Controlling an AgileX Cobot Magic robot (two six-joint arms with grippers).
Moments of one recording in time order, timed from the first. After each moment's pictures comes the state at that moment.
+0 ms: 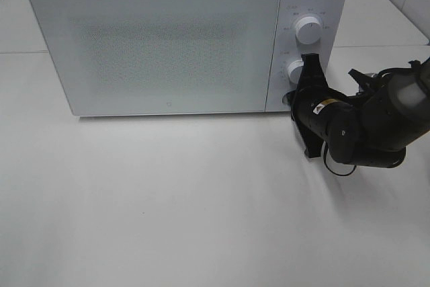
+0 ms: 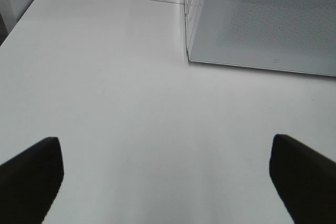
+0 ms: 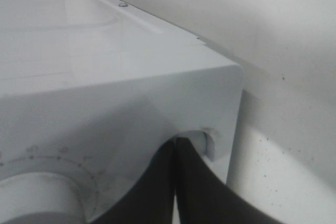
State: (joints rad) left arm 0.09 0.00 -0.51 -0.16 1.06 0.00; right arm 0.41 2.11 -0.79 0.40 -0.90 1.33
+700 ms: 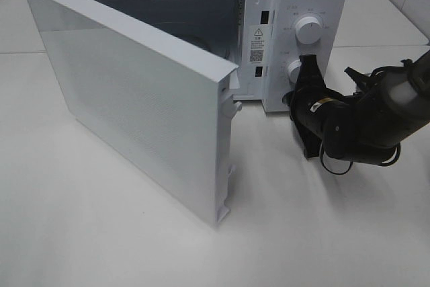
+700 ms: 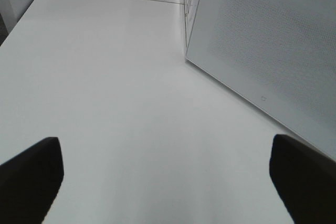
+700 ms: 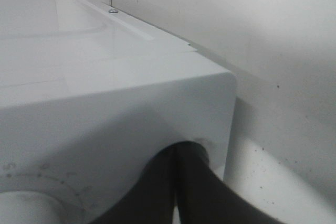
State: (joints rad) left arm 0.09 0.00 -0.51 -0.16 1.06 0.00; right arm 0.41 2.13 -0.83 0.44 -0.87 1.30
